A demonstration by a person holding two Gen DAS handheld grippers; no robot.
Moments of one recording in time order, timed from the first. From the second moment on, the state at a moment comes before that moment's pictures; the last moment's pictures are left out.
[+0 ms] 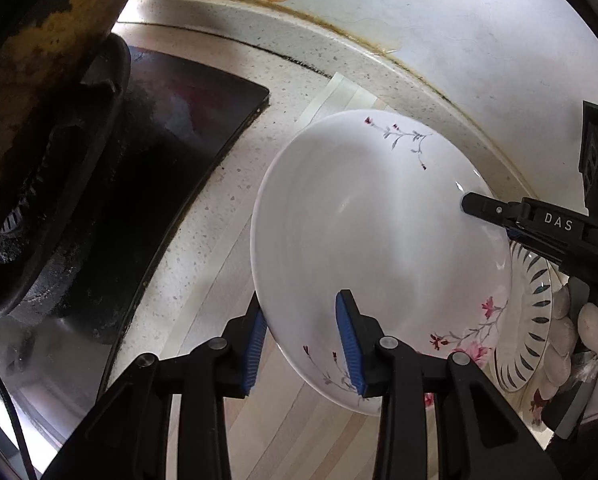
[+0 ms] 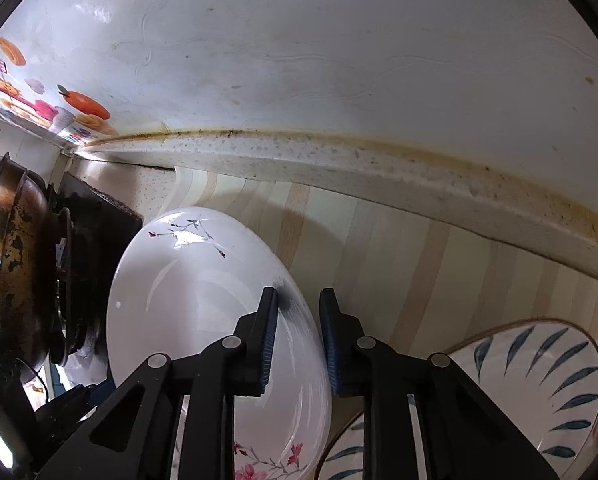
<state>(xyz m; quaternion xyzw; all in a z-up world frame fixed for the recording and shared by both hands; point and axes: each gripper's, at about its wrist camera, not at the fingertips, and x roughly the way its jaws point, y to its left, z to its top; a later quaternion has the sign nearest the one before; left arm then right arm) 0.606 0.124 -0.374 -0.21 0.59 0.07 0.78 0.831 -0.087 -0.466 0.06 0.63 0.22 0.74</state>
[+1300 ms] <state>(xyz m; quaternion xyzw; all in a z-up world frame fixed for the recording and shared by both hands) 0.493 -0.013 -0.290 -0.11 0.59 -0.05 0.80 0.594 -0.286 -0.372 0.14 0.61 0.20 0.75</state>
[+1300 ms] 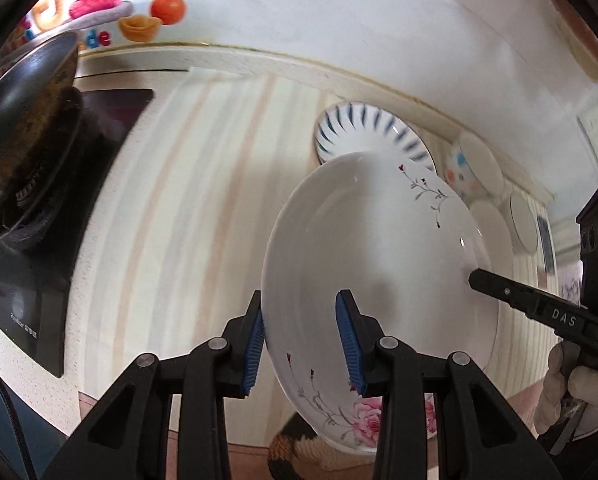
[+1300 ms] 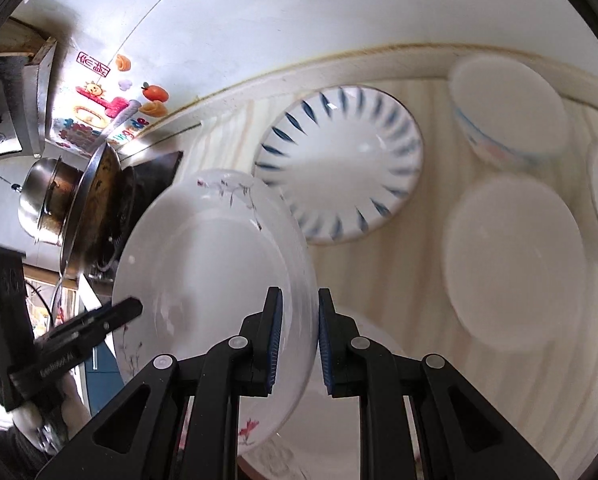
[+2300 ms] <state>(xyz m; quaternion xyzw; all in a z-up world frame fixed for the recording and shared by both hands) 0.469 -0.055 -0.369 -0.07 0.66 -0.06 0.75 0.508 -0.337 -0.440 0.19 0.65 0.17 0.71</state>
